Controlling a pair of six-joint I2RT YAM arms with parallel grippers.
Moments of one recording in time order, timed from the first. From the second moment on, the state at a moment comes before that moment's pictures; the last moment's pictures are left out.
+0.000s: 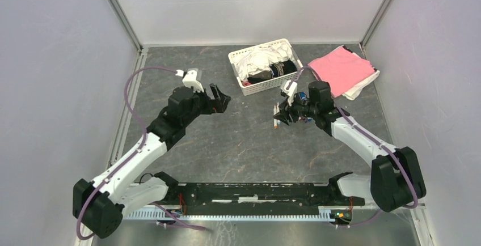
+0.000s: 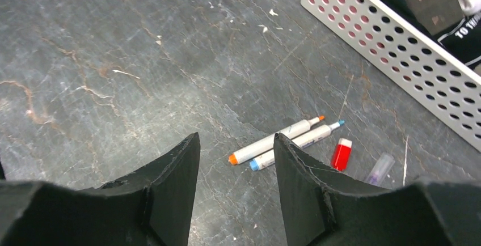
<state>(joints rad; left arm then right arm) -0.54 1.01 0.73 -0.07 -0.04 -0.51 0.34 1.26 0.72 -0.04 -0.68 -0.42</state>
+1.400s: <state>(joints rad) -0.53 0.80 0.78 -0.44 -0.29 -0.35 0.50 1.53 0.78 -0.03 -0.15 -0.03</state>
